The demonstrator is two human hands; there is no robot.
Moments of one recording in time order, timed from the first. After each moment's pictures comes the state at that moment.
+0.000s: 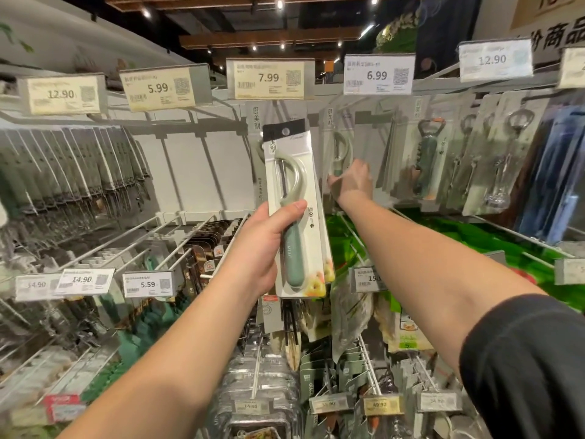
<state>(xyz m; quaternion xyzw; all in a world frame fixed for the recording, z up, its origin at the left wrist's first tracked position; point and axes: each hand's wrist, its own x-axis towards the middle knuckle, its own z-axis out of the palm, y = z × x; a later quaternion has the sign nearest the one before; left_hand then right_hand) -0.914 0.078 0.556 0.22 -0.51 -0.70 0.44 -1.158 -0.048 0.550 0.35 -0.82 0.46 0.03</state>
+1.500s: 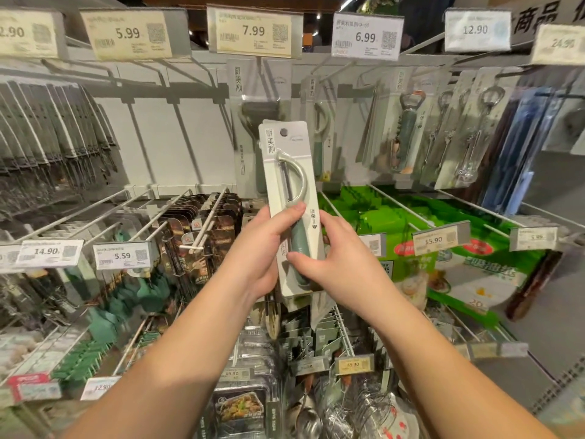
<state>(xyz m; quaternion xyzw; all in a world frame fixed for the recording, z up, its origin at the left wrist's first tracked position) -0.919 0.093 0.515 0.21 -0.48 -0.76 0.38 -1.022 0.177 0.498 0.57 -0.70 0.42 -0.06</state>
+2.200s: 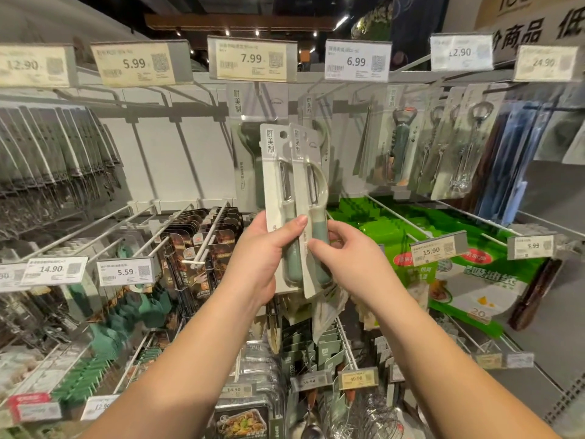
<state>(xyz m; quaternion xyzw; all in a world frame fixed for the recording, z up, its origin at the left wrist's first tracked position) -0.917 0.098 0.525 0.21 -0.50 -0.72 0.43 -1.040 0.170 0.506 0.49 -0.71 0.48 -0.13</state>
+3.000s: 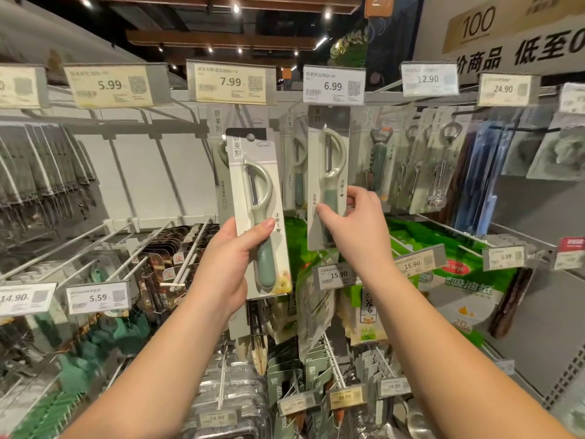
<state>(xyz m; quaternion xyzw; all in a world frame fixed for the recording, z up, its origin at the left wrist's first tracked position) -0.914 0.078 0.532 0.22 -0.53 -0.68 0.46 -1.088 0.144 0.539 0.40 -0.73 0.54 0.06</state>
